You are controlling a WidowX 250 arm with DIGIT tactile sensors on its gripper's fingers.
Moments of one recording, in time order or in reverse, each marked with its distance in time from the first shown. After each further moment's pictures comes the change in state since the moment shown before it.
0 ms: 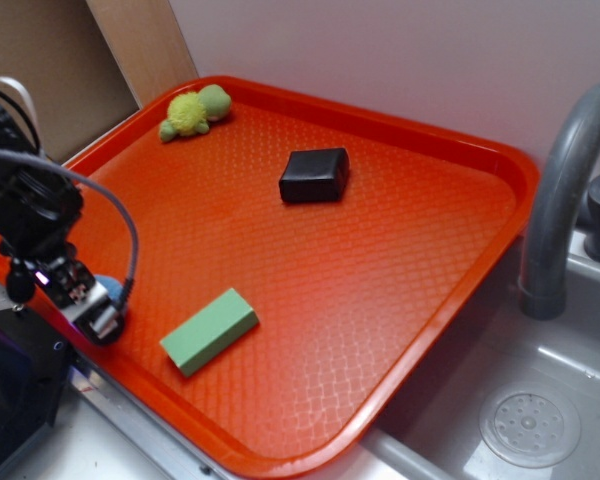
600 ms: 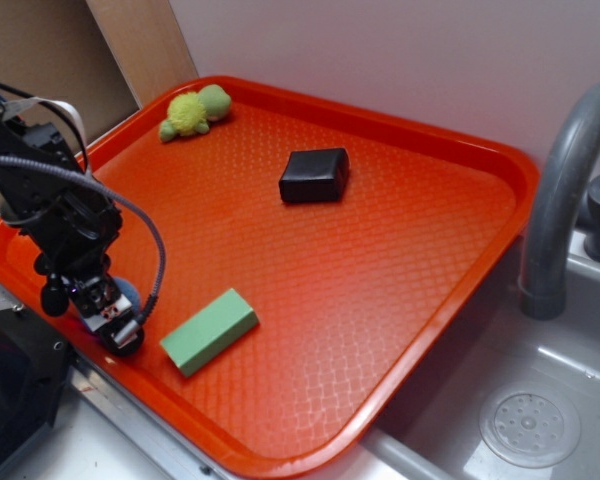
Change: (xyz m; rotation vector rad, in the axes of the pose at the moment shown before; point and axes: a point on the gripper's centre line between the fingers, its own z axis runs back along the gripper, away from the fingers) arm 0.008 -0.008 -0.012 0.049 0.041 -0.067
